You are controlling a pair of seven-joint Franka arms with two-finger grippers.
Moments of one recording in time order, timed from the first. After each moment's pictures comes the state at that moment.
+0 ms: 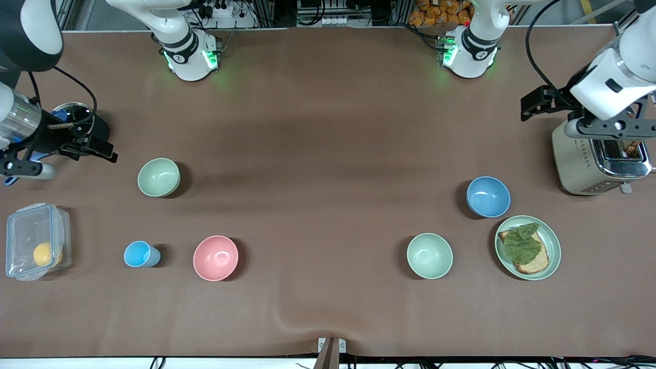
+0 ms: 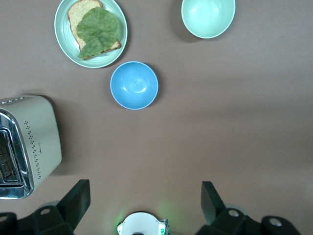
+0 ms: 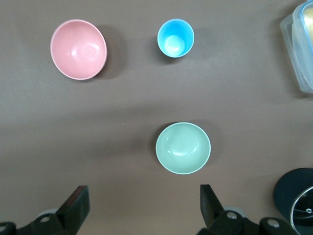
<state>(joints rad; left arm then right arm) -0.02 0.06 -0.14 -1.46 -0.02 1.37 -0.12 0.02 0.02 -0.05 -1.79 0.08 1.75 0.07</state>
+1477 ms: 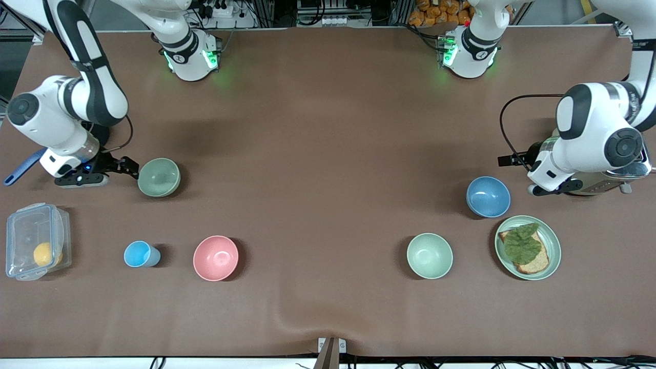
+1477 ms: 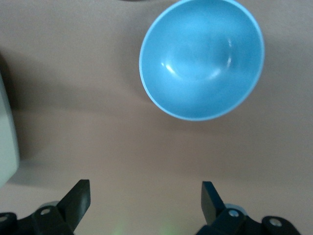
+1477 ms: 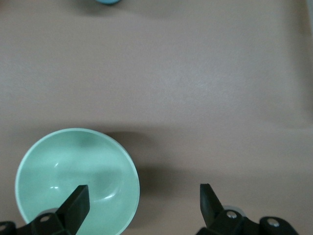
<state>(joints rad) 0.15 0.18 -0.14 -2.11 0.01 1.96 -0.15 -0.16 0.12 -0.06 -2.41 0.02 2.61 -0.31</state>
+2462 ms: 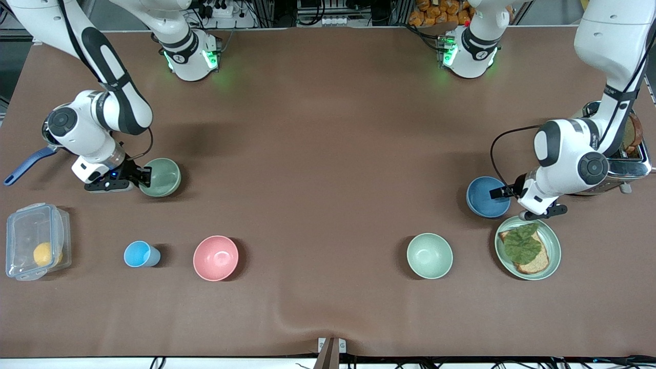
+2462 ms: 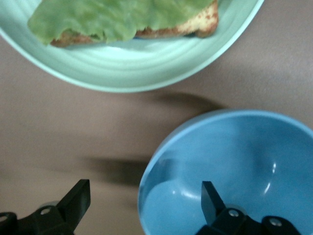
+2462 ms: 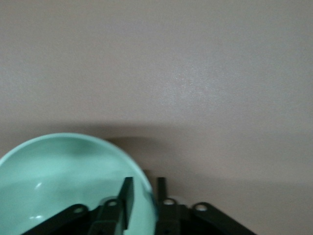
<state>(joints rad) 0.19 0.44 -0.14 -2.09 0.03 2.39 -0.15 -0.12 0.24 -0.05 -2.46 0.02 2.79 -0.24</state>
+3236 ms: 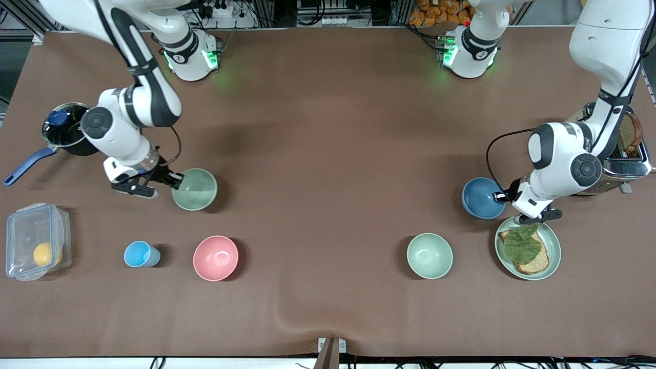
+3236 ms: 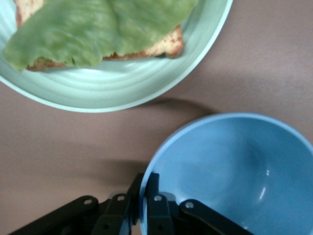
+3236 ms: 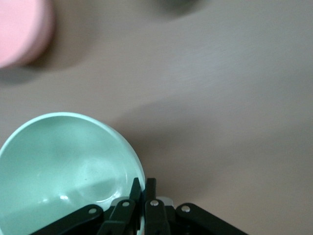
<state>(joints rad) 0.17 0.44 -0.15 -2.08 0.03 2.42 -0.15 0.18 0.16 -0.03 -2.35 0.09 2.60 0.39</state>
